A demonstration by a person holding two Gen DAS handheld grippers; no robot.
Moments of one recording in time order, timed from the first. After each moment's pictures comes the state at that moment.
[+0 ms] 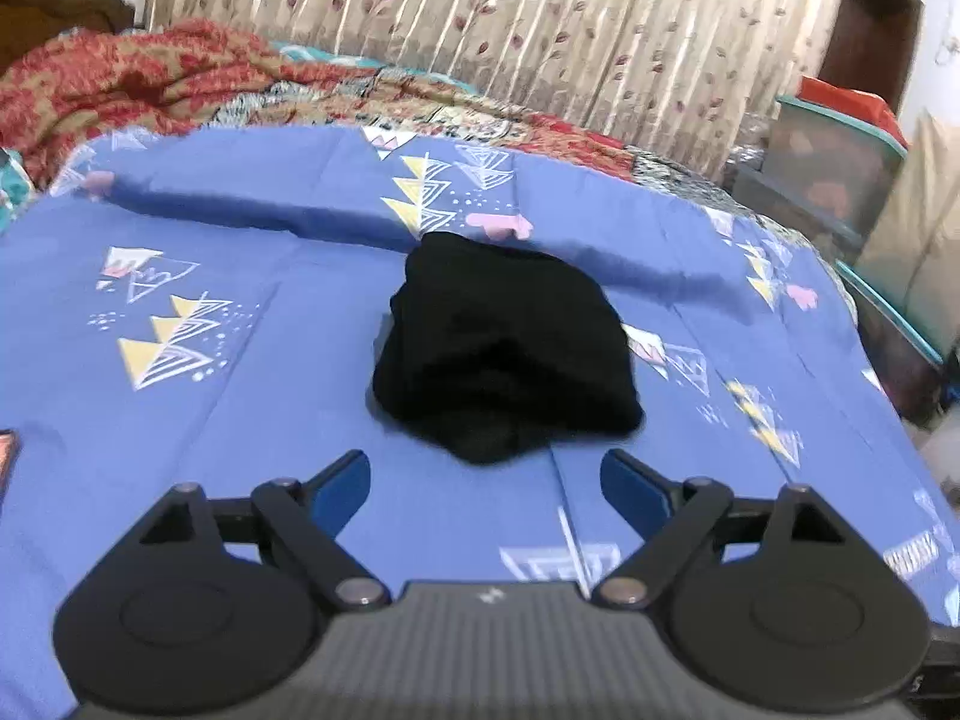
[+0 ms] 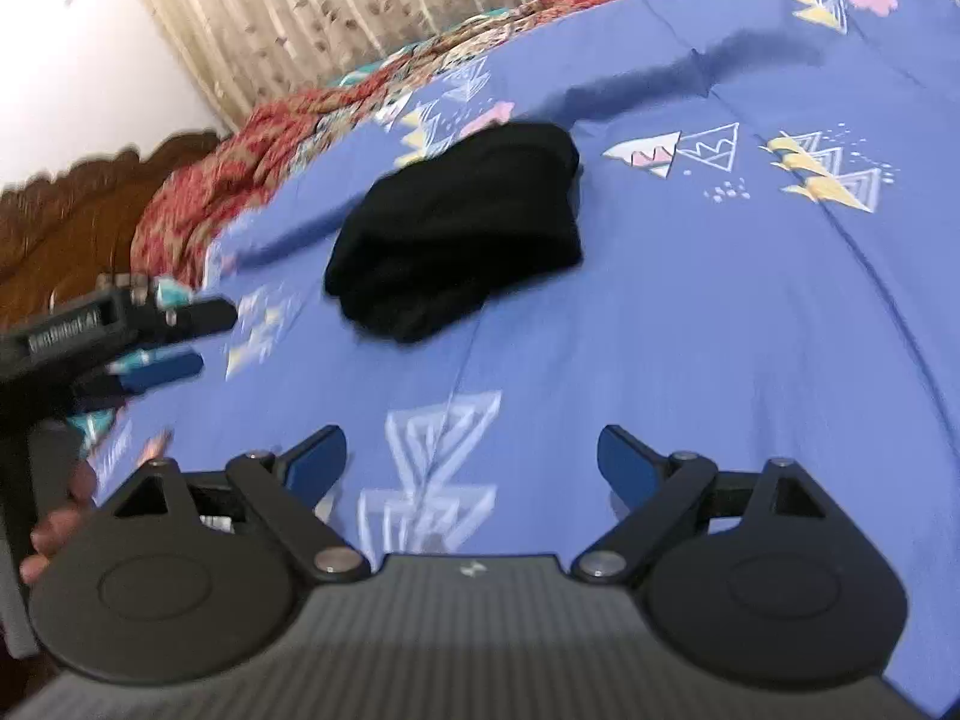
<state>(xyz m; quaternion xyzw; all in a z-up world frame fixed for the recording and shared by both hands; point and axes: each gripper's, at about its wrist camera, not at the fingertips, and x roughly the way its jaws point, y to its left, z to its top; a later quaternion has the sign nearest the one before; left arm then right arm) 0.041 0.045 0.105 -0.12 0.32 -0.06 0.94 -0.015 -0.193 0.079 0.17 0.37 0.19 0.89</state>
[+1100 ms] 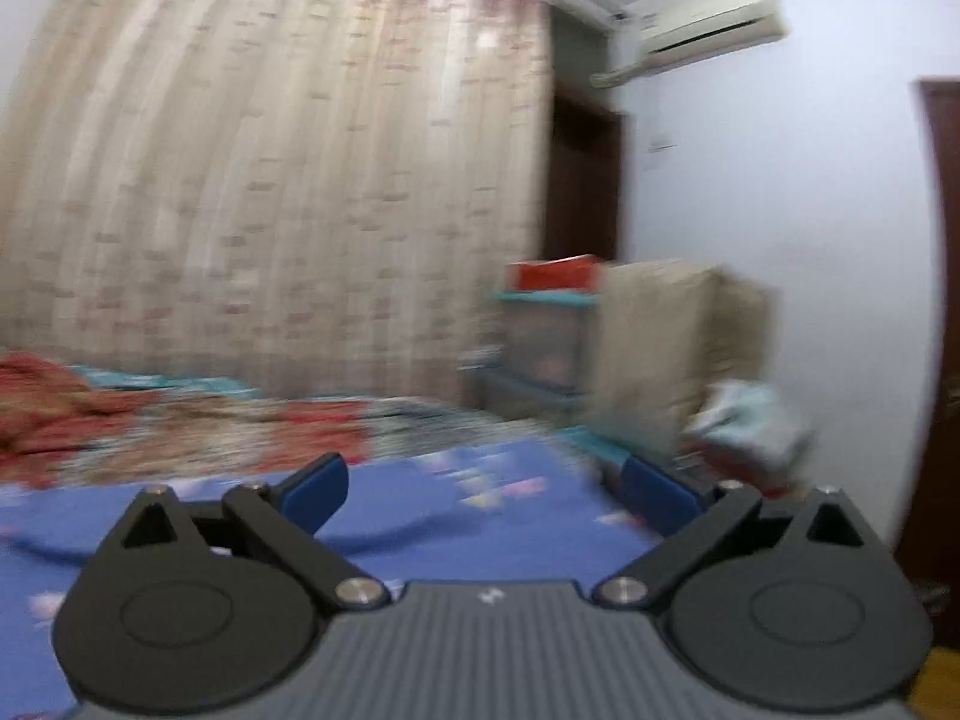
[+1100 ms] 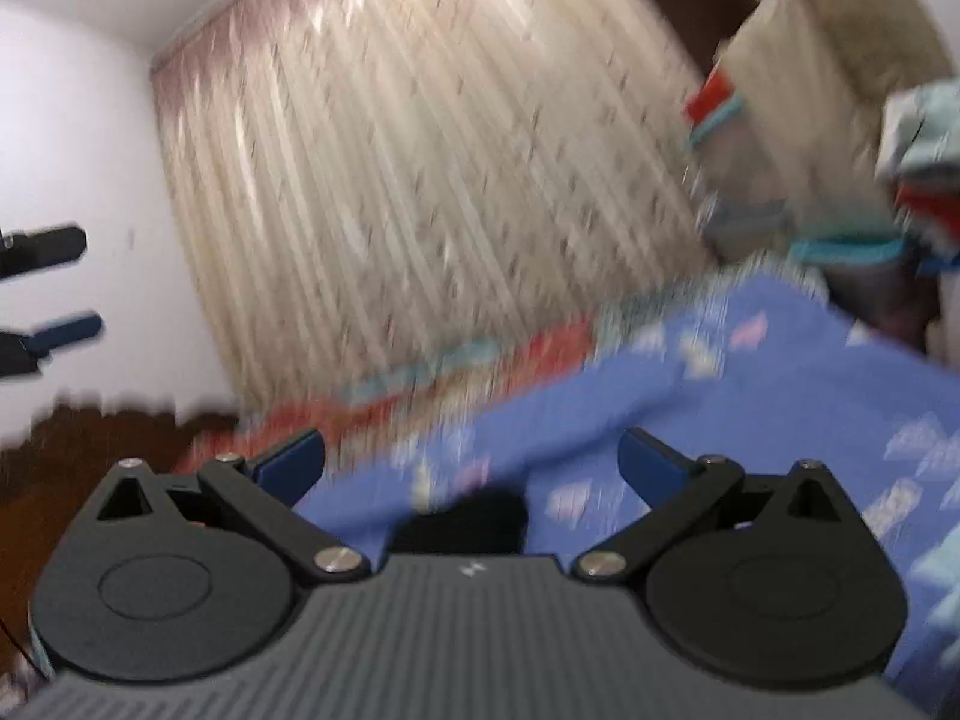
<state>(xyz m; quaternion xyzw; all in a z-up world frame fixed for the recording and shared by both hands) -0.148 -0.052 0.340 -0.02 0.08 -0.21 0.97 -0.144 -0.315 0.224 0.20 0.10 0.13 0.97</state>
